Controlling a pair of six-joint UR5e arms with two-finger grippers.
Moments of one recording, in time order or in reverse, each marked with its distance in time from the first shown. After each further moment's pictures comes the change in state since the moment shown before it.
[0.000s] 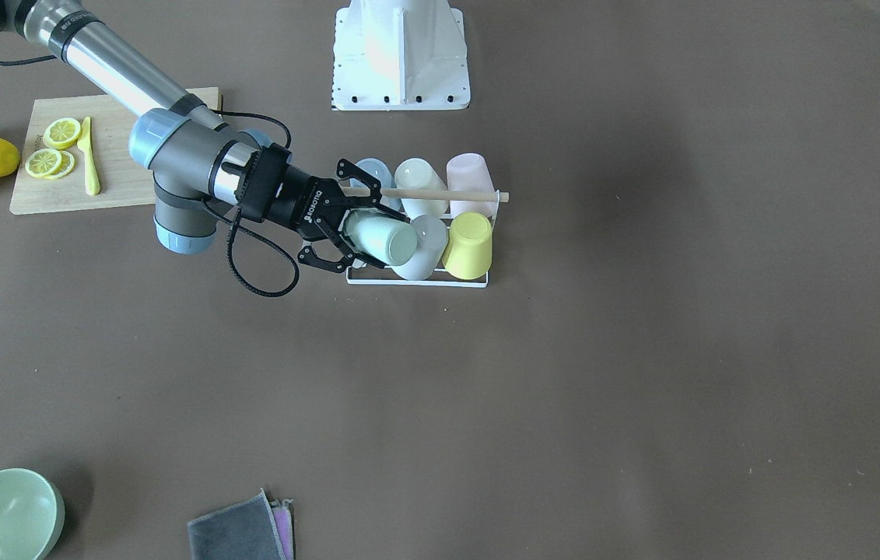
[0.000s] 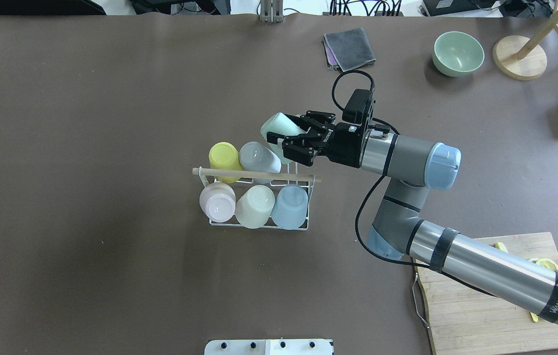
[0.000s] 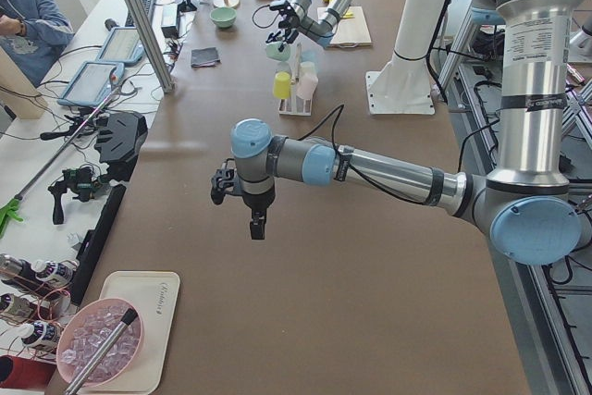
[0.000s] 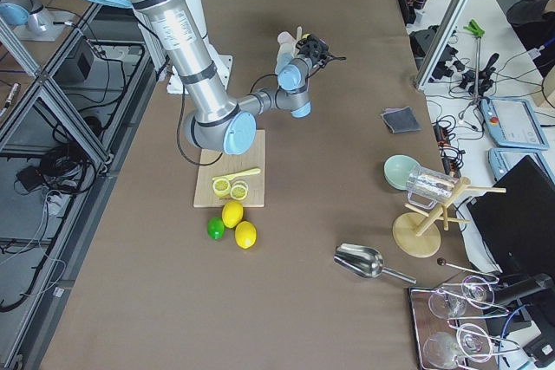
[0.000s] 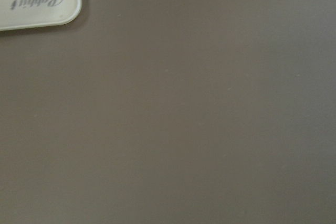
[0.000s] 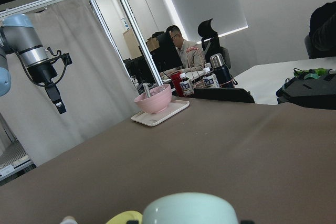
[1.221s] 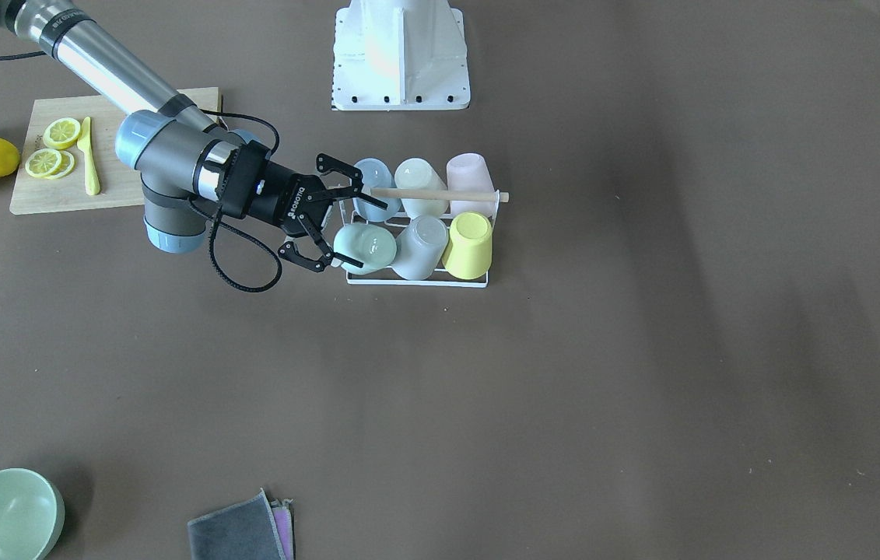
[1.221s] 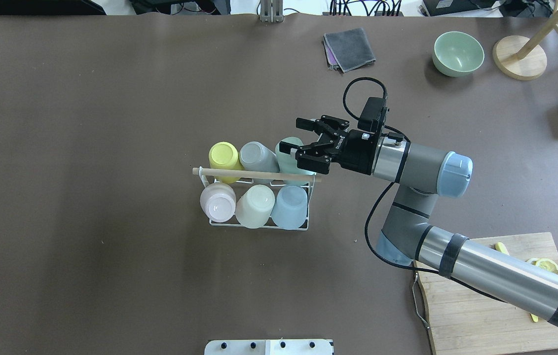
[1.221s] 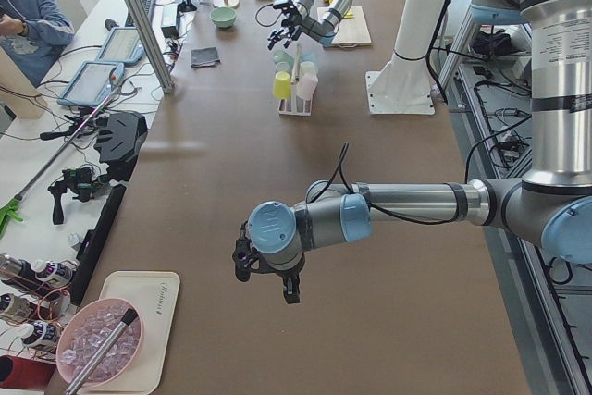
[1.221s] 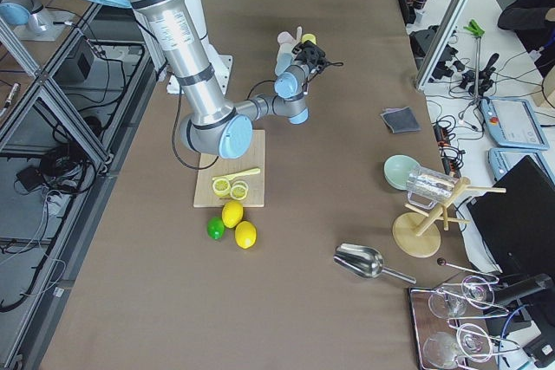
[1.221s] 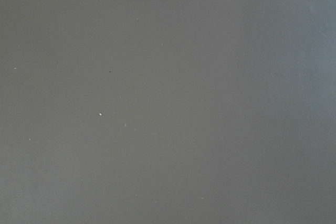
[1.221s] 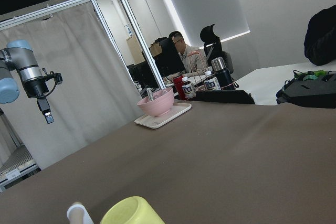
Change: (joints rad) left arm -0.169 0.079 0.116 0.074 -0.129 0.197; right arm -0.008 -0.038 0.001 0.058 -0.015 0.007
